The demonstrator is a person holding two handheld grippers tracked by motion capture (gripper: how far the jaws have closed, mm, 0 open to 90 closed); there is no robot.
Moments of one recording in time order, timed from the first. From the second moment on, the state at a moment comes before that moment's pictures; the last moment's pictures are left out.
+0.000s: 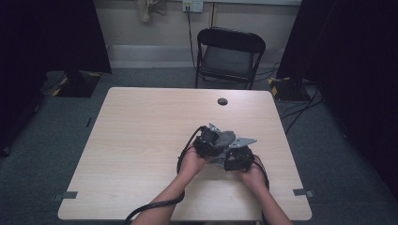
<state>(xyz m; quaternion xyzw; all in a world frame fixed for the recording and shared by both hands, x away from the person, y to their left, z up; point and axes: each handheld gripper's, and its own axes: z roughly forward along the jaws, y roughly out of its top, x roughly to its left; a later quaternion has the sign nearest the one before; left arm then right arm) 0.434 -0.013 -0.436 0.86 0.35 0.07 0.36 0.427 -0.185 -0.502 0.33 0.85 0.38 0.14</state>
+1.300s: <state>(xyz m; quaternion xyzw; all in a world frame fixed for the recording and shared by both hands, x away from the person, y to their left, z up) 0.431 -0.025 -0.446 0.88 0.33 0.09 0.33 0.427 -0.185 -0.502 0.32 0.85 0.38 0.14</state>
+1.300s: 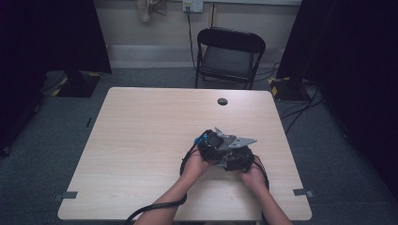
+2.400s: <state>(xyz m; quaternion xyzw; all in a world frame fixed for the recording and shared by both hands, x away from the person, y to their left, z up) 0.464 0.000 -0.444 0.85 0.40 0.10 0.34 0.427 -0.185 -0.502 0.32 0.85 0.38 0.14</state>
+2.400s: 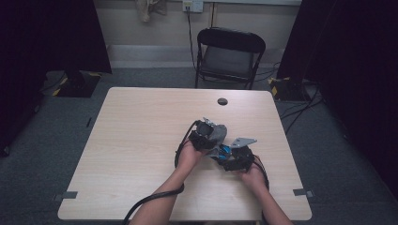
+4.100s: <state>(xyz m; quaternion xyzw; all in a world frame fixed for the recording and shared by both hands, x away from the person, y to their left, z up) 0.483 0.038 -0.459 0.82 0.46 0.13 0.32 0.427 -0.185 -0.502 0.32 0.85 0.38 0.14</state>
